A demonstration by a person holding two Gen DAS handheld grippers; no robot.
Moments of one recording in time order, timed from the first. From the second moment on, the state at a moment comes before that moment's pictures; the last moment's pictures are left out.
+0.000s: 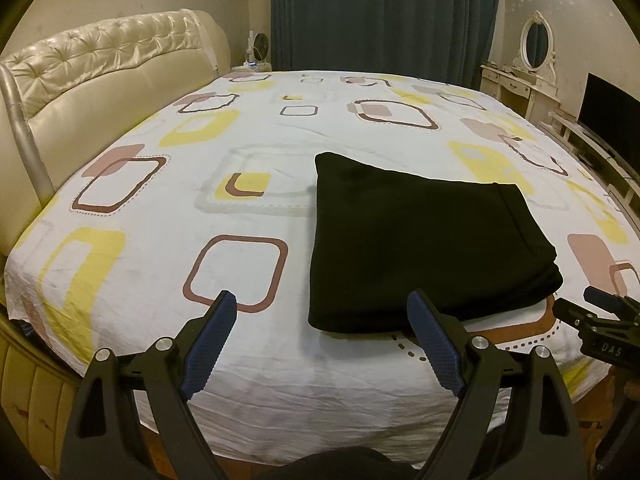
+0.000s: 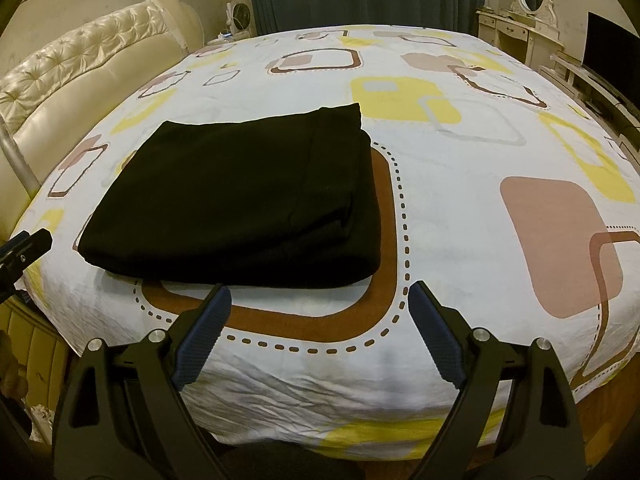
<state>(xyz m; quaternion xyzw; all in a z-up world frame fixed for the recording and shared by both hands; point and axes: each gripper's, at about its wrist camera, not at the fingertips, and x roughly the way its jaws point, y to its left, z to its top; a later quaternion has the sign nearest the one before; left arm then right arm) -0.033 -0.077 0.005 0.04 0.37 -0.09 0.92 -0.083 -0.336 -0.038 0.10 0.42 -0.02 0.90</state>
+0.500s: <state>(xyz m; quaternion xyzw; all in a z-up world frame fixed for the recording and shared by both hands) -0.036 -0.074 0.010 0.01 0.37 -0.11 0.92 -0.082 -0.334 -0.040 0.10 0.42 -0.02 0.90</state>
